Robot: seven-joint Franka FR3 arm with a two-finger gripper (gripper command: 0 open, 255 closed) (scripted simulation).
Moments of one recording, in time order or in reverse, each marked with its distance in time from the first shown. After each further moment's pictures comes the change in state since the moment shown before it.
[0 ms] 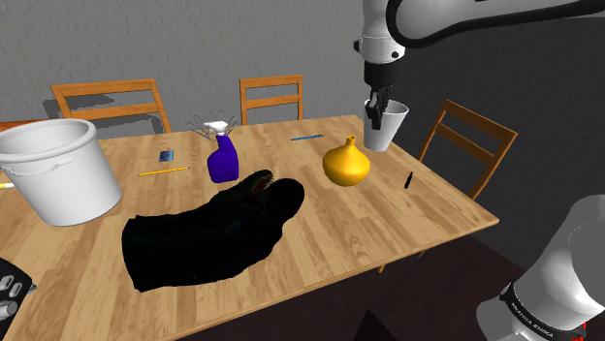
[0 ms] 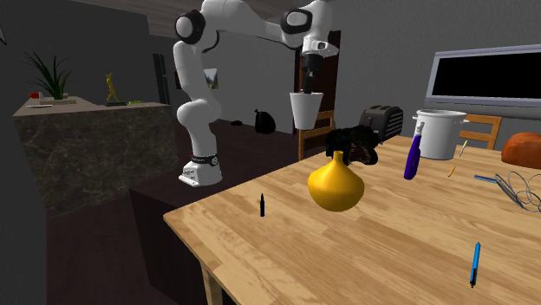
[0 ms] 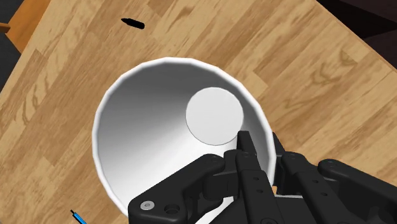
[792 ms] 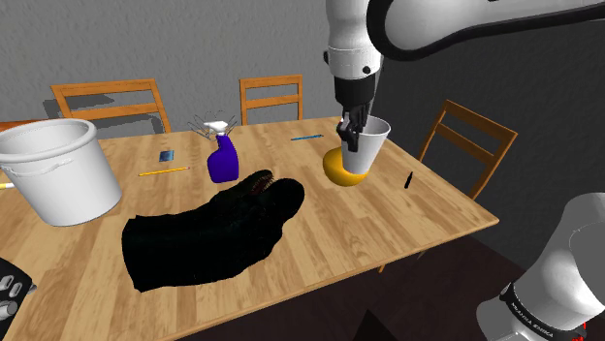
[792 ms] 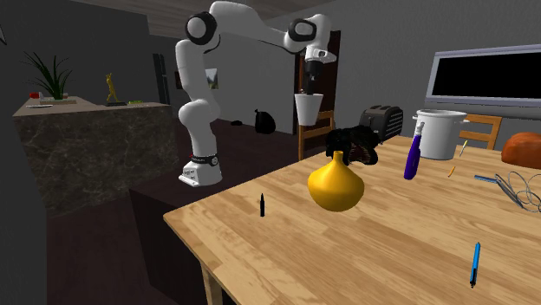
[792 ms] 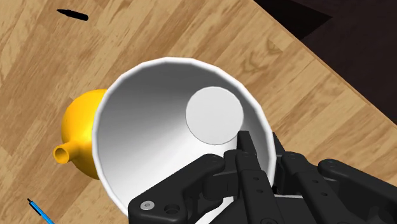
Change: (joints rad) arm 0.104 0.056 0.142 0.047 0.046 -0.038 0.236
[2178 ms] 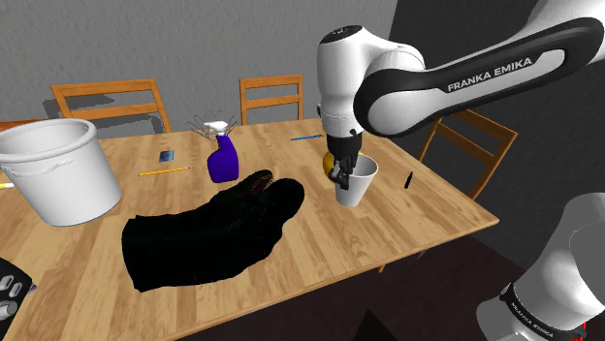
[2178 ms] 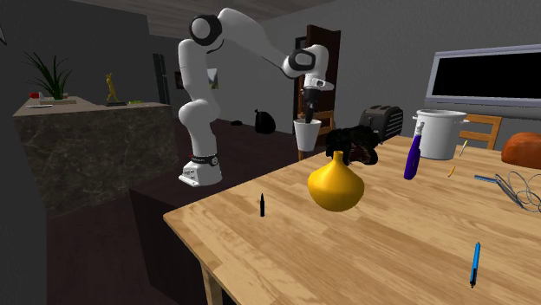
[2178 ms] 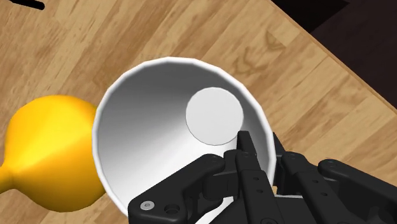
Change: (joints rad) arm 0.001 0.050 0.003 -0.230 -0.018 0.272 0.057
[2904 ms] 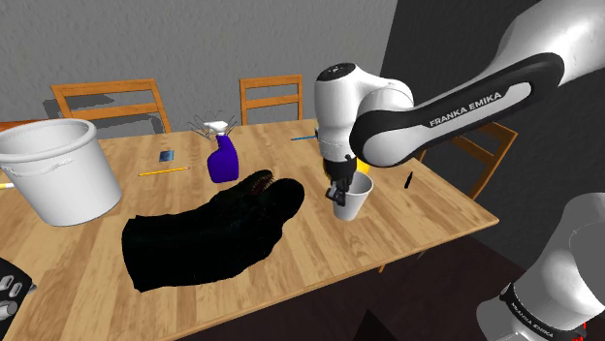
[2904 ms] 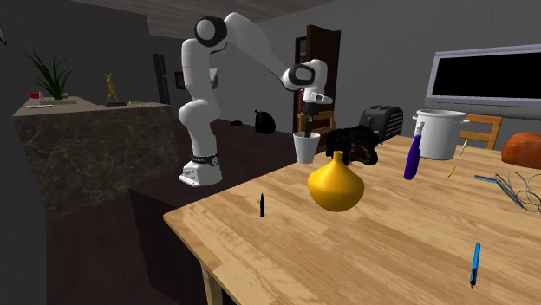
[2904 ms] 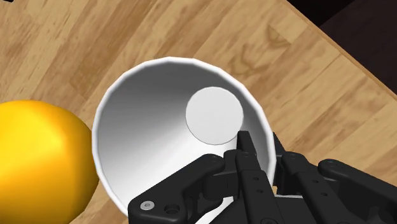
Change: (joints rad) arm -0.003 0.061 -0.001 -0.085 -0.026 0.141 0.035
